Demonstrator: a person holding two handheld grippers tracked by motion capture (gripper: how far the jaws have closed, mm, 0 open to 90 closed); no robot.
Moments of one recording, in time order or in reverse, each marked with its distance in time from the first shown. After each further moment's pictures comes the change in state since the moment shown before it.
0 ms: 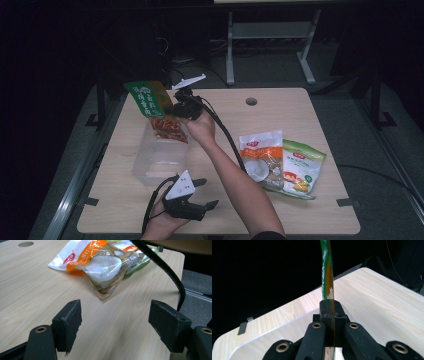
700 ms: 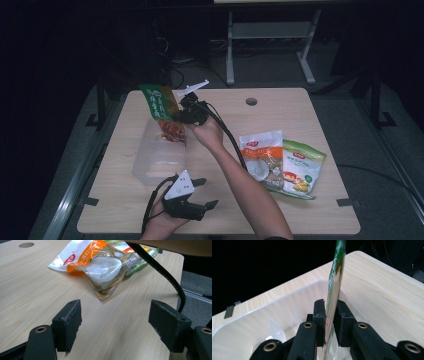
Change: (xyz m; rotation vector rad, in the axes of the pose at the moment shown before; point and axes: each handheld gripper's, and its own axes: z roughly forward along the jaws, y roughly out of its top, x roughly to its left) left arm 0.001 0.001 -0.001 -0.002 -0.005 0.000; right arm -0.006 -0.016 -0.009 0.098 -0.057 -0.034
